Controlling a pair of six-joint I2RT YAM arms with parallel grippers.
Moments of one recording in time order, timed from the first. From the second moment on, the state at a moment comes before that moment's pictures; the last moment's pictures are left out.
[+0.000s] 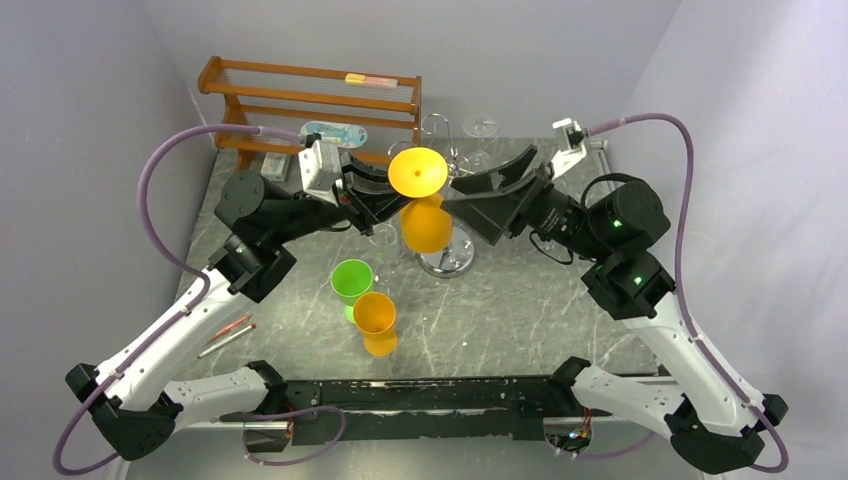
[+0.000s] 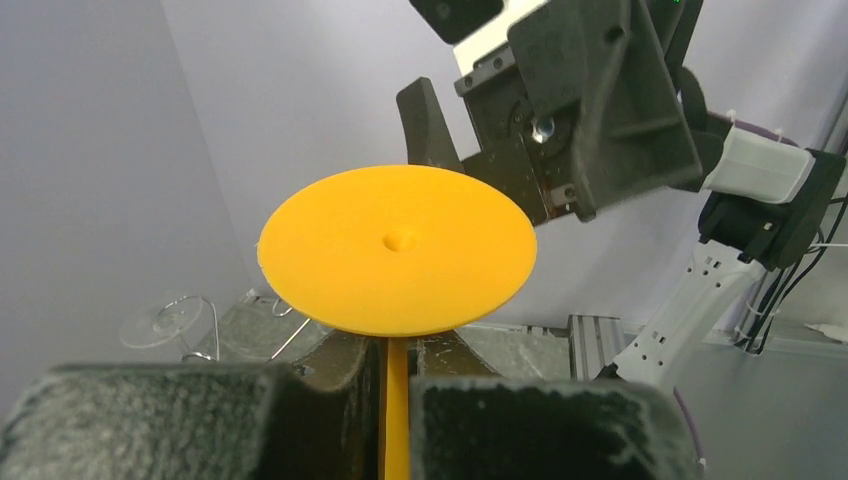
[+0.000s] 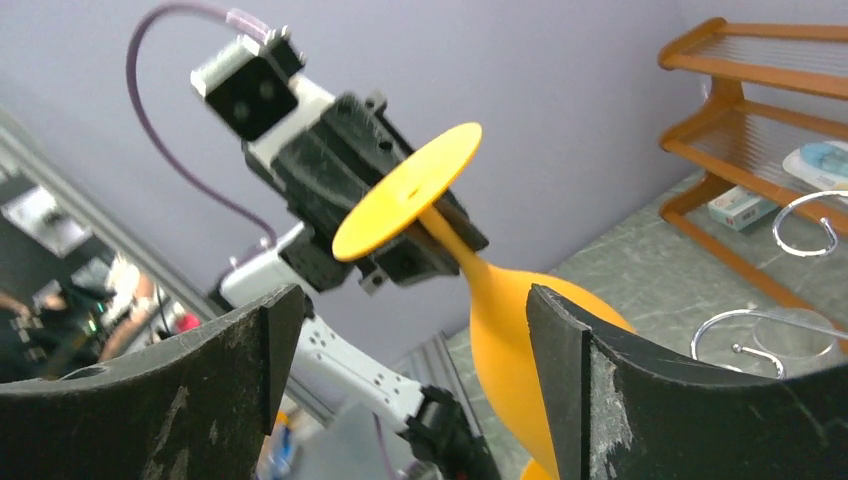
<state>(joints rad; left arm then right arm) -0.75 1.07 1.24 0.26 0.58 -0.18 0.71 0.93 1.27 -0.03 -0.44 0.65</state>
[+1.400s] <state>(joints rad) -0.75 1.04 1.12 0.11 0.69 -0.09 0.71 1.01 1.55 -0.76 -0.14 1.07</state>
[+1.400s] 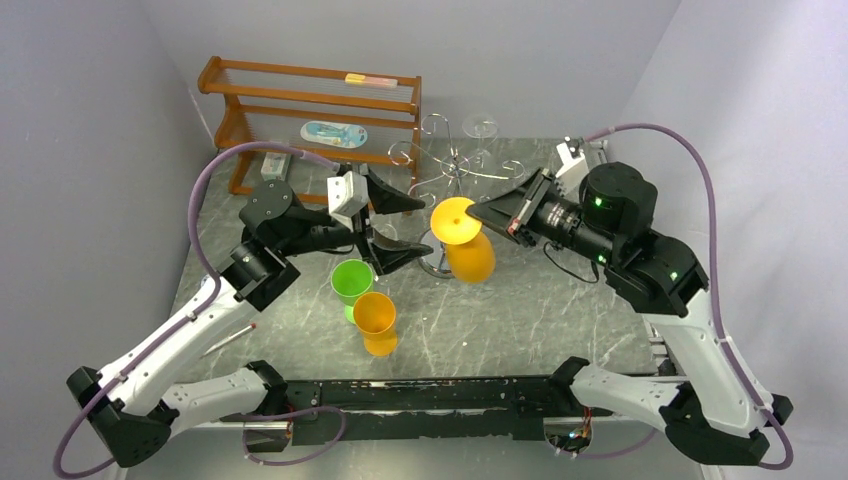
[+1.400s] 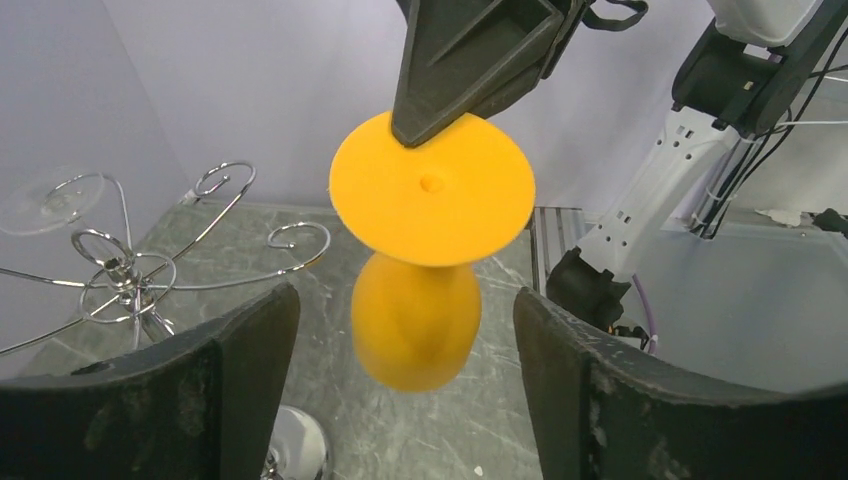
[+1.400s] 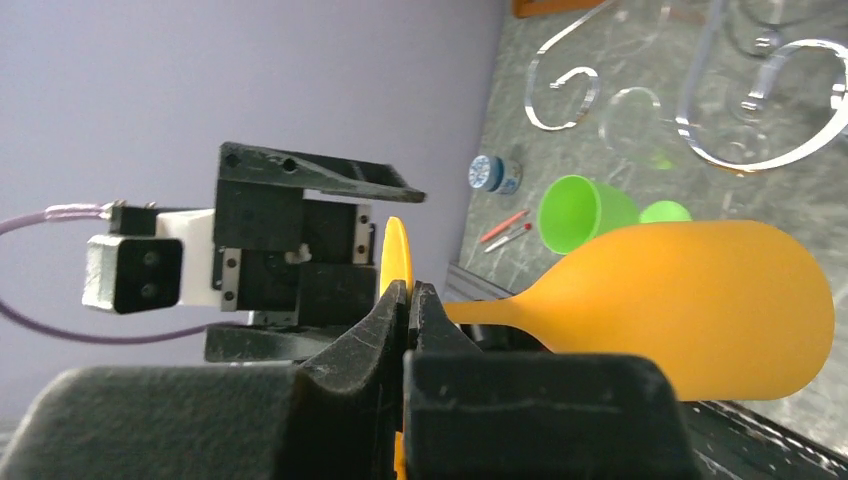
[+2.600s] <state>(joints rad) -0.75 0.99 1.10 -0.04 0.31 -0.21 0.69 0.96 1.28 -0.51 0.94 1.01</state>
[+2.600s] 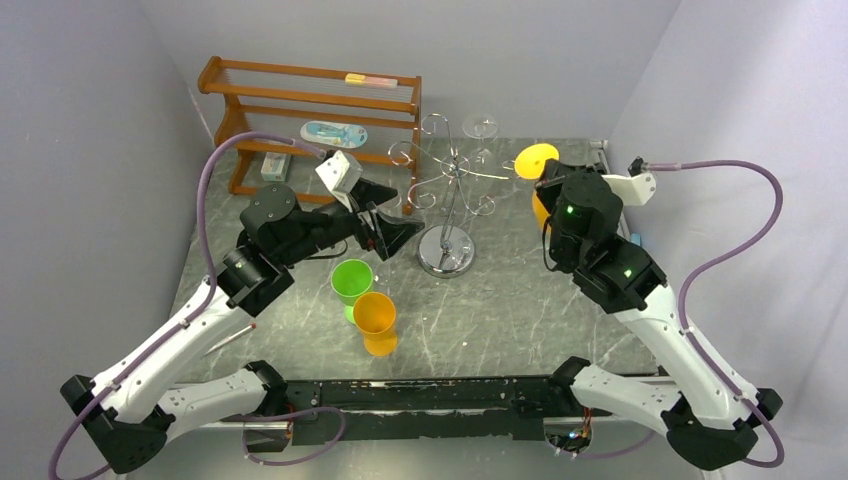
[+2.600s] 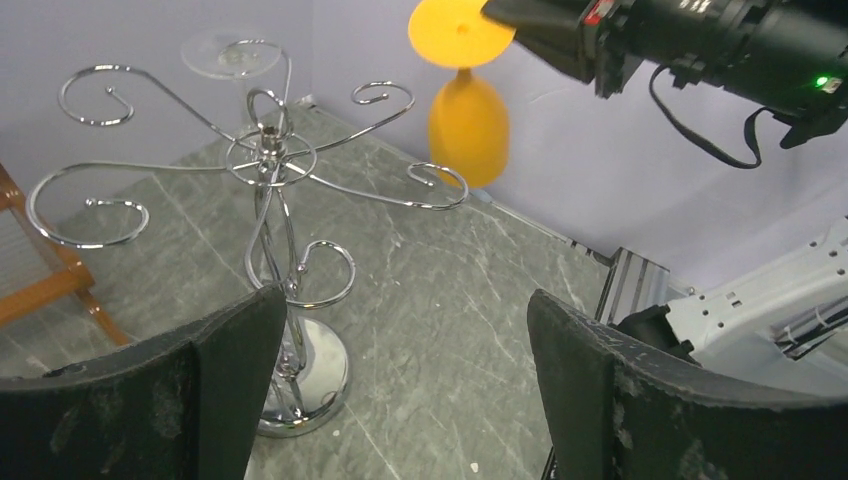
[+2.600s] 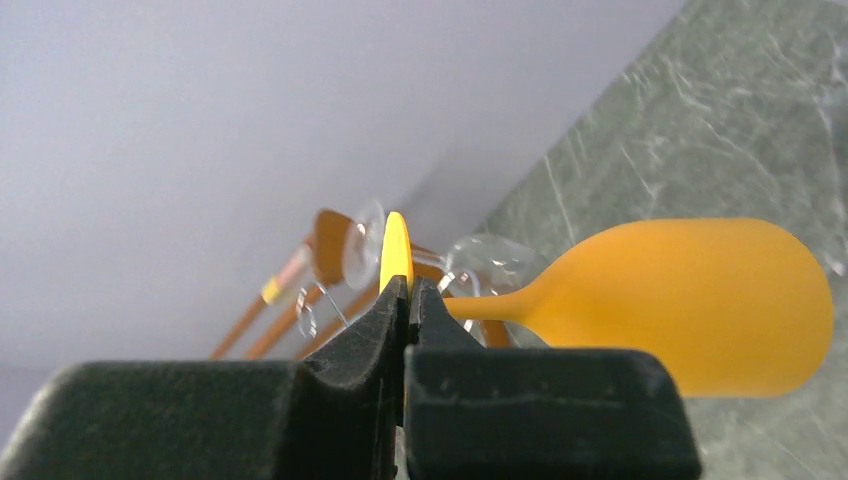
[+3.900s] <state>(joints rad) -0.75 1.11 1.15 -0.05 0.03 -0.28 0.32 1.13 1.23 -0.25 0.08 1.03</state>
